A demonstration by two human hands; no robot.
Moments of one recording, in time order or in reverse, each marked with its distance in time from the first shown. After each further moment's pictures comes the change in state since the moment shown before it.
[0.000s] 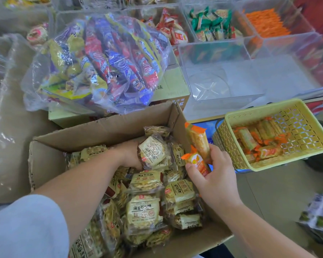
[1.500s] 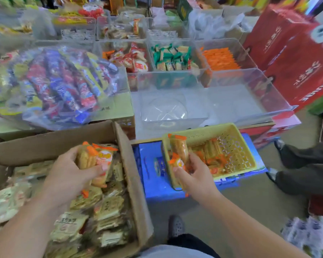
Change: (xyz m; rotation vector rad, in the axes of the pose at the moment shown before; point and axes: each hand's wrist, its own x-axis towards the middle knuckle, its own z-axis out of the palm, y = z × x) left_hand -0.155 0.167 -0.002 -1.009 0.732 -0.013; right_hand 0.060 0.102 -0.128 0.322 -0.195 0.025
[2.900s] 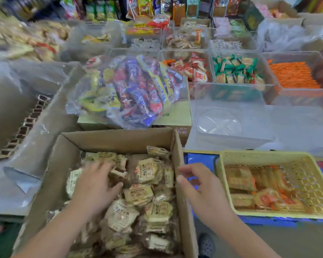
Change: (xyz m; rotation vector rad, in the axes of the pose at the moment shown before) left_hand 0.010 -0.091 -0.076 1.051 0.130 0.067; right_hand 0.000 -0.068 0.089 -0.171 -0.266 -0.197
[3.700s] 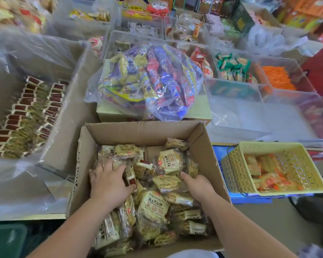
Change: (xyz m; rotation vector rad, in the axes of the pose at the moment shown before) left_hand 0.026 -0.099 0.036 -0.026 -0.285 0.004; right_hand 0.032 0.000 0.136 -0.143 0.023 0.872
